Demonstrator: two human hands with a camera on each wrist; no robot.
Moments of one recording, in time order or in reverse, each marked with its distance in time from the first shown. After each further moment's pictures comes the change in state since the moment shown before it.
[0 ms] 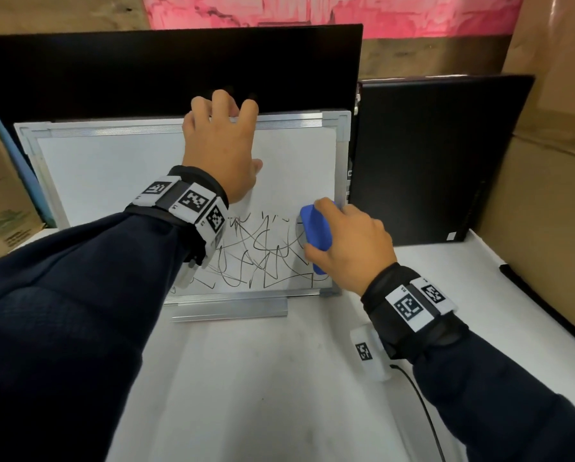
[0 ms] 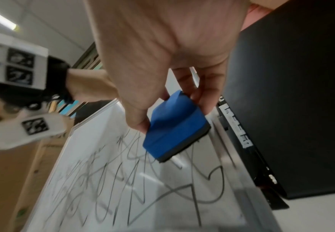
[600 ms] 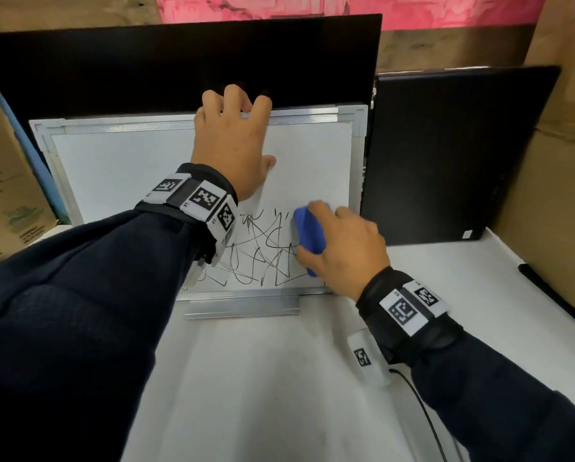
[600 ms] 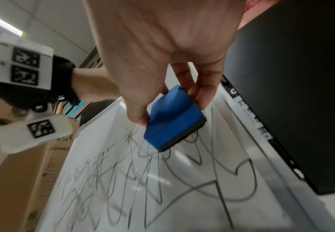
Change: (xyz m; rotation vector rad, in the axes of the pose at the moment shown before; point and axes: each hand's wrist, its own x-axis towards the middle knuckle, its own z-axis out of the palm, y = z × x) left_hand -0.002 -0.007 0.000 0.008 0.013 0.036; right_hand 0.001 -0.024 0.013 0.042 -0.010 -0.038
